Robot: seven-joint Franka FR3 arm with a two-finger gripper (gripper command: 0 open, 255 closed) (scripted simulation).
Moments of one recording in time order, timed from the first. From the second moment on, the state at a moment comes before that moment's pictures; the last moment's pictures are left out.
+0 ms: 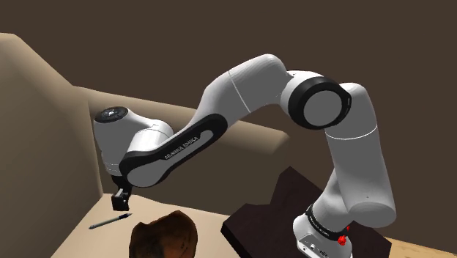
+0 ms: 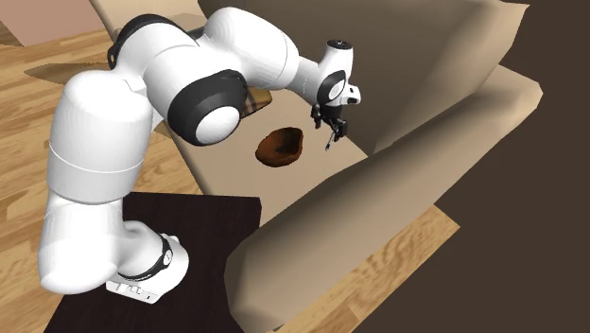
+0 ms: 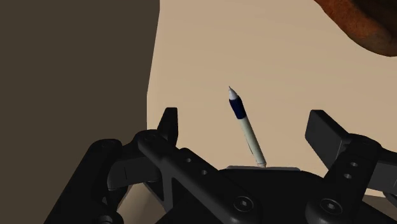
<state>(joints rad) 0.48 0.65 0.36 -1.65 -0.28 2.26 0.13</state>
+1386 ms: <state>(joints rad) 0.49 0.69 0.35 -1.62 -0.29 2.26 0.12</state>
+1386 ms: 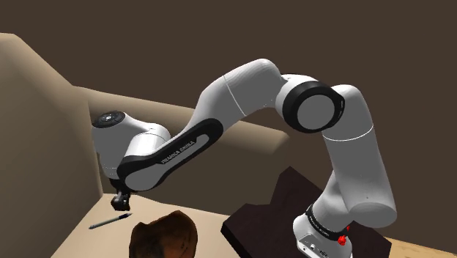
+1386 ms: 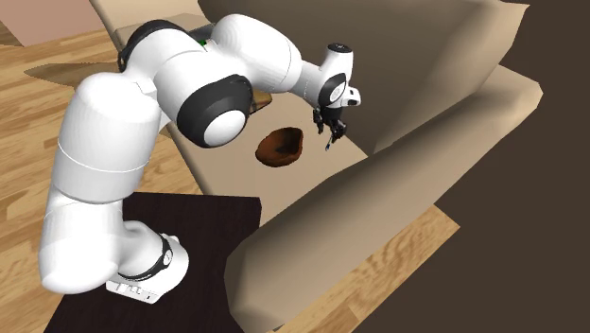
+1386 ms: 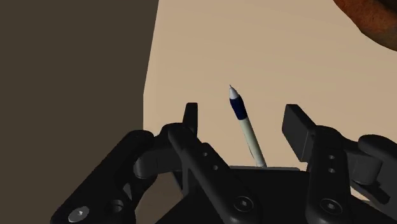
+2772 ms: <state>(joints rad) 0.73 1.29 0.30 -0.79 -0.45 1.98 -0.22</state>
